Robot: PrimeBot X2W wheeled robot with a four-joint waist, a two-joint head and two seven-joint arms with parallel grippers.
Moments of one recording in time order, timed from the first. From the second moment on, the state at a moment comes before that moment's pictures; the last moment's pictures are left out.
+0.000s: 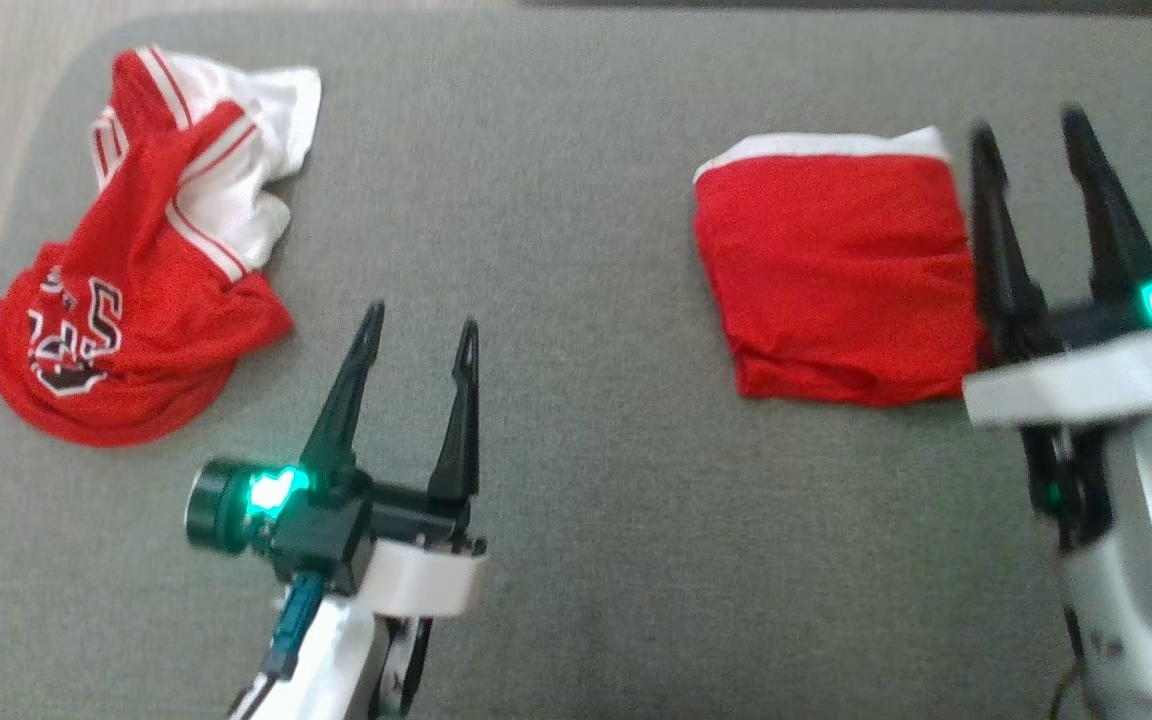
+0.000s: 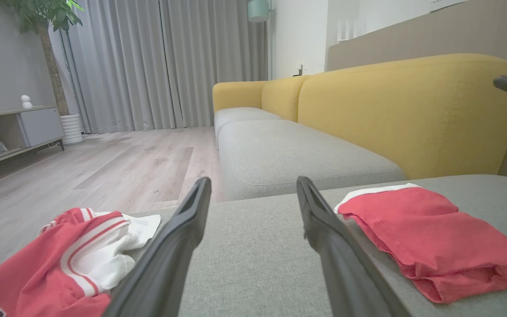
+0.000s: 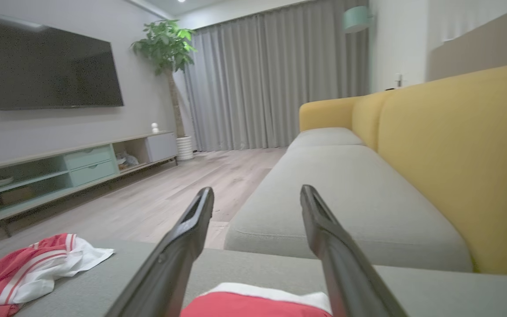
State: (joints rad) left arm -0.21 0.12 -0.44 0.09 -0.17 0.18 -0.26; right arm -0.36 -0.20 0.11 0.15 0.29 0.13 -0.20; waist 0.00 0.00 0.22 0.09
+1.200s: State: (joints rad) left arm 0.10 0.08 -0.26 0.11 -0.14 0.14 -0.26; right arm 0.16 -0.11 0.02 0.11 0.24 0.13 -0.25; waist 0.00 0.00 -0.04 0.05
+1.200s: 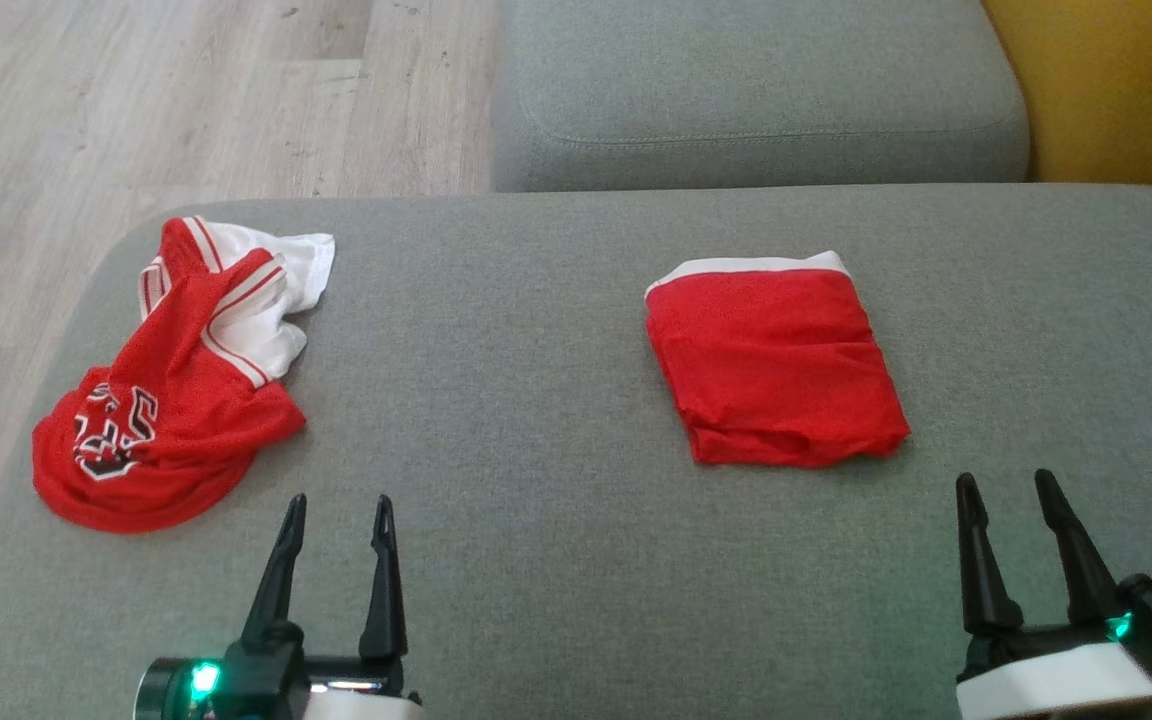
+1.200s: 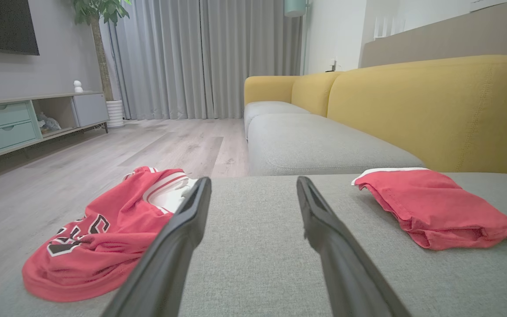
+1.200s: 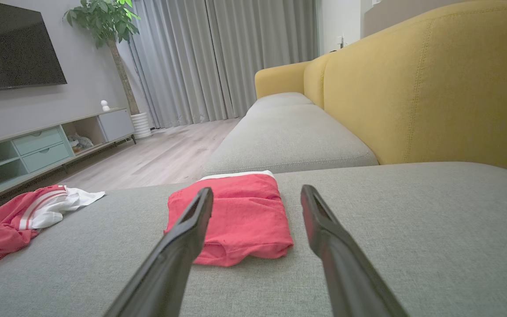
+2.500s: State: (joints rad) left arm -0.11 0.05 -0.26 0.04 -0.07 0.11 -0.26; right arm -0.55 -0.34 0.35 0.72 0.58 0.13 -0.07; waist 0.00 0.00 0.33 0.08
